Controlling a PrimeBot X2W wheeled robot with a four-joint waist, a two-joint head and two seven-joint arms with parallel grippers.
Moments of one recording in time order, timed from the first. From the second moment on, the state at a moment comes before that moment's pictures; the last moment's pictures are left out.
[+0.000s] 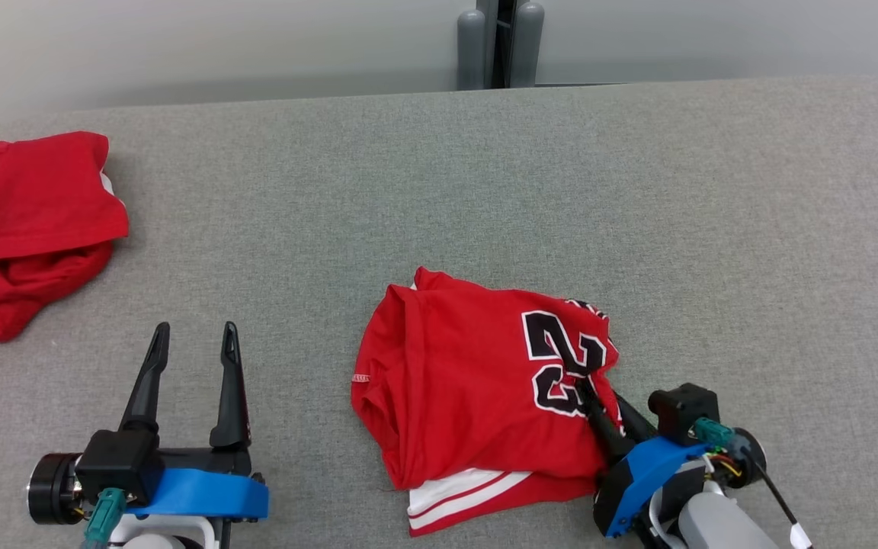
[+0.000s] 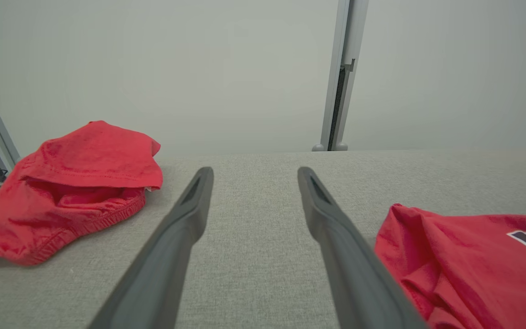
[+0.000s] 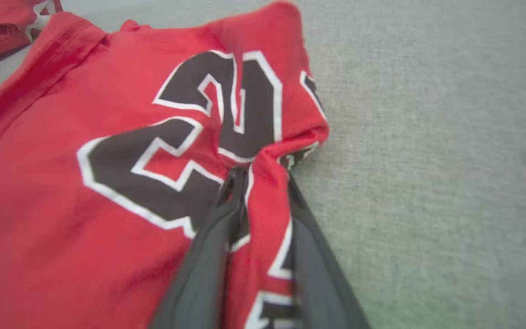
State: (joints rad) left arm -0.14 0.05 -0.05 0.15 -0.10 0.02 -0.26; right arm -0.34 -0.08 0.29 0.69 0.20 0.13 -0.17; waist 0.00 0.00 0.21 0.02
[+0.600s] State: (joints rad) left arm -0.23 0.05 -0.06 0.11 -0.07 0.01 -0.26; right arm -0.45 -0.29 0.16 0.64 0.22 0.13 -0.20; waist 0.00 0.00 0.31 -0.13
